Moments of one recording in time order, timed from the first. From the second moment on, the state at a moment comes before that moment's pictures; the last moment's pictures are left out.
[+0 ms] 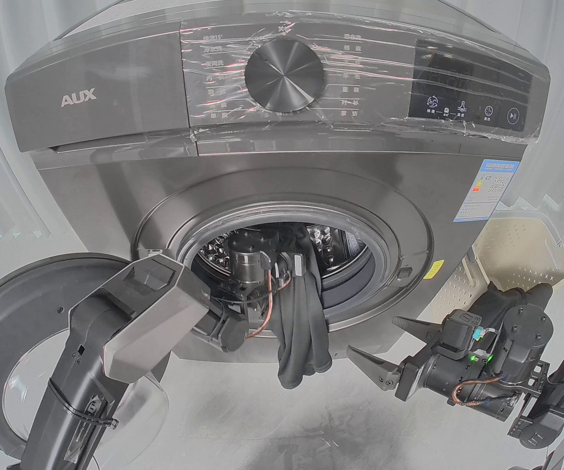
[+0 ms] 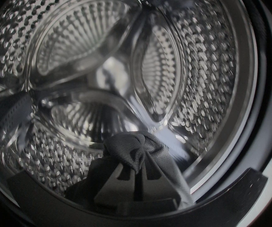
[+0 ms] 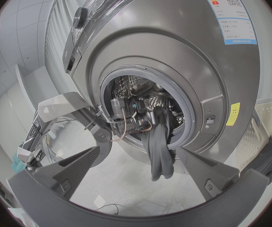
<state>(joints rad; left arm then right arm) -0.55 2.63 -1.57 -1.07 0.18 -0.07 0.73 1.86 -0.17 -1.54 -0.03 0.22</state>
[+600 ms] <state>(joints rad) -0.52 2.62 -1.60 -1.07 0.19 -0.09 0.73 1.86 -0.17 -1.54 -0.03 0.22</state>
